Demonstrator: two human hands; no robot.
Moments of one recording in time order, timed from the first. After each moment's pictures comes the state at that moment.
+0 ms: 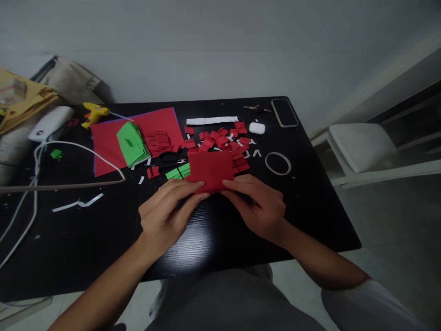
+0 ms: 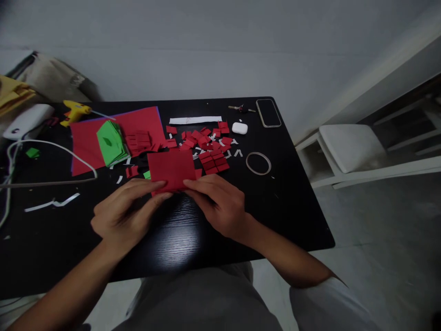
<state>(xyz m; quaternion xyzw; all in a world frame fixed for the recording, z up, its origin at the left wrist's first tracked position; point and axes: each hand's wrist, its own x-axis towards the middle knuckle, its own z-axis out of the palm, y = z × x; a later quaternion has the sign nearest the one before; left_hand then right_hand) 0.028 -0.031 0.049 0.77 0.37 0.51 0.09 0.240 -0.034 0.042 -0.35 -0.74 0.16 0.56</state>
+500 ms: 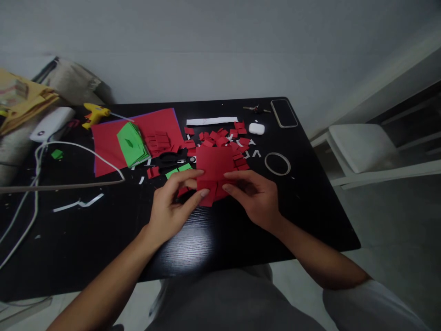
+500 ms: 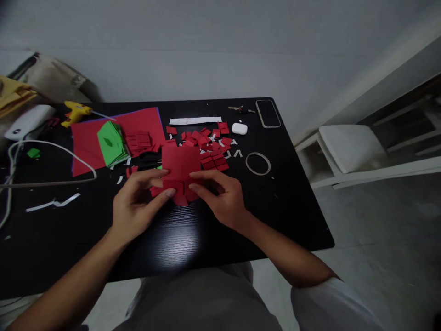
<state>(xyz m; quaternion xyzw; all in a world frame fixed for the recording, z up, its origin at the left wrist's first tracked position) 0.025 -0.024 0.030 0.71 0.44 0.47 0.29 0.241 -0.028 0.030 -0.44 -0.62 0.34 0.56</state>
